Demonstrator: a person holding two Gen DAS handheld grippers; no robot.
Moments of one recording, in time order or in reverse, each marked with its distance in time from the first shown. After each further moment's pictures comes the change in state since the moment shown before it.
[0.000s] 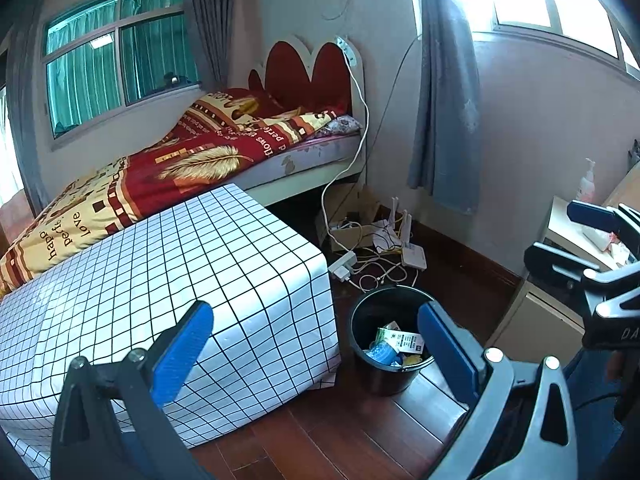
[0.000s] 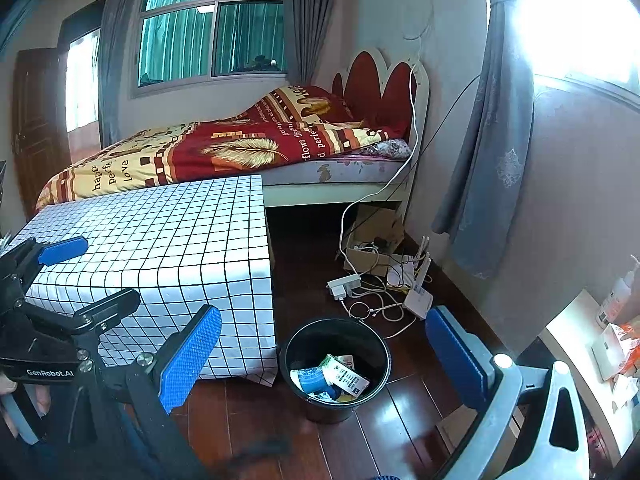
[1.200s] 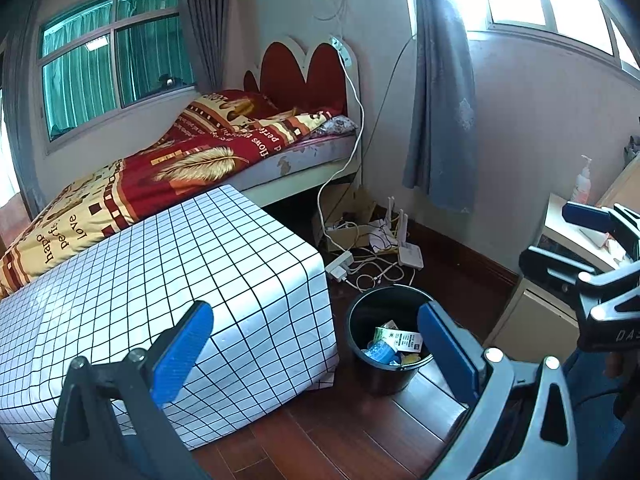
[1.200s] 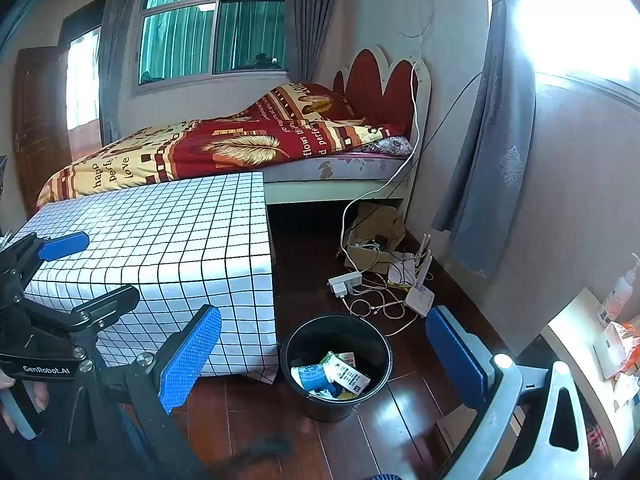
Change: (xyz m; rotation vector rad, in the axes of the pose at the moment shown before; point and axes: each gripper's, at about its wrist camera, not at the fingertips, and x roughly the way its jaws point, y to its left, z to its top) left arm 0.001 0.001 0.000 0.014 -0.008 -0.016; right arm 0.004 0.000 -0.005 -0.002 0.006 0.007
